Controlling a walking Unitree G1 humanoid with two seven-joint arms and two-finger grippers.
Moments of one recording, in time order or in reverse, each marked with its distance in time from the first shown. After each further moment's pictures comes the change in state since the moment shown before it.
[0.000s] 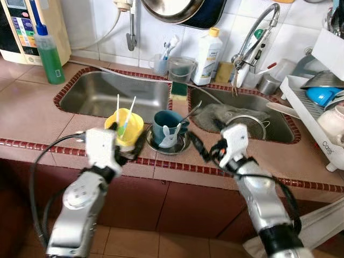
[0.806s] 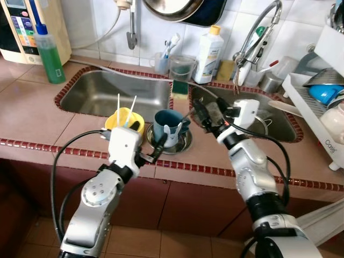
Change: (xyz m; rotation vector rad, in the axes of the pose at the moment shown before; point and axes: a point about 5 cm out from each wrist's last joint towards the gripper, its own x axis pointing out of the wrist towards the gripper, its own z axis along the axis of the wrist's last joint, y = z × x) left arm 0.009 -0.031 0.003 0.053 0.015 -0.130; right arm 0.040 -0.016 0.011 0.389 -0.093 -0.098
